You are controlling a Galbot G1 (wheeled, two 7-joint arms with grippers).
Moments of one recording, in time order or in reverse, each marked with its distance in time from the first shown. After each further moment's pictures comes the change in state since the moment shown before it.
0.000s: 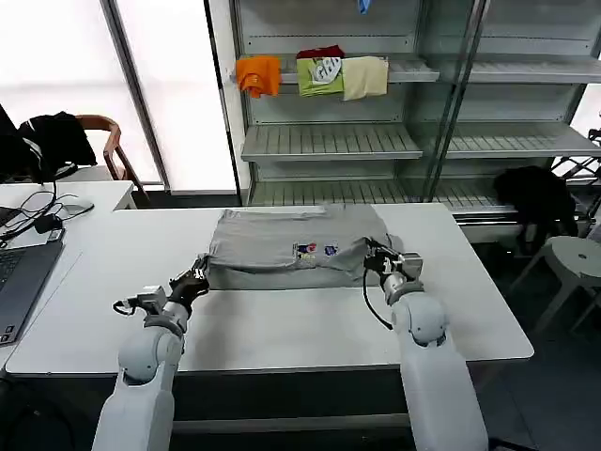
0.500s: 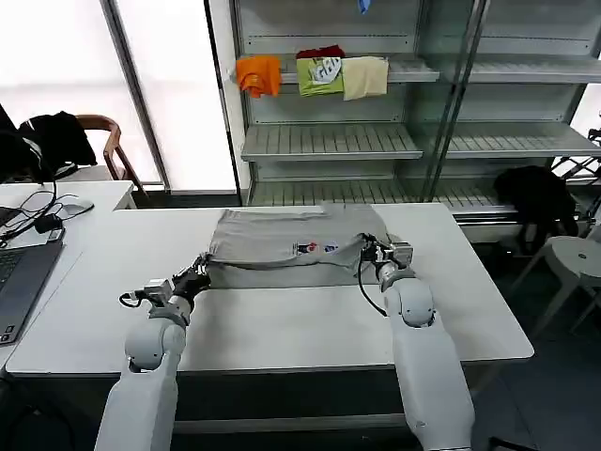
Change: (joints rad) left arm -0.041 0.004 0.015 0.064 0.035 -0.013 0.006; right arm 0.080 0.032 0.022 -0.122 -0.047 0.051 0.016
